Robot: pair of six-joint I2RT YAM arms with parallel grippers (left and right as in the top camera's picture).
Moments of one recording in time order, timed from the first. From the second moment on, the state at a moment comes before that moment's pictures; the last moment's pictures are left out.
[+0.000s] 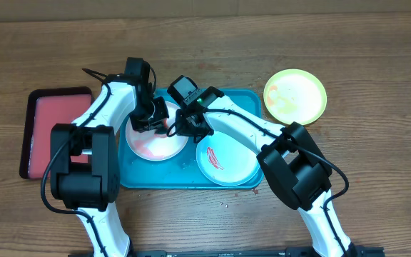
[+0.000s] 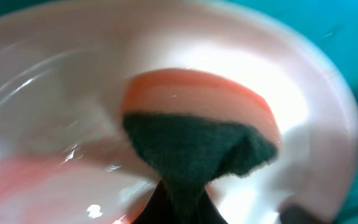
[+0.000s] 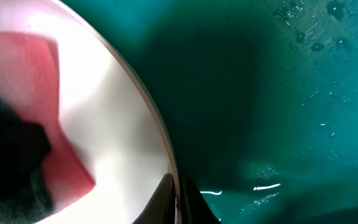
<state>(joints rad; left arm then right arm) -0.10 2.03 1.38 -0.86 0.19 -0.42 0.74 2.27 1.74 -0.78 -0.10 0.75</state>
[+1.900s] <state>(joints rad) 0.56 1.64 1.55 -1.20 0.14 -0.58 1.06 2.17 2.17 -1.16 1.46 0.06</state>
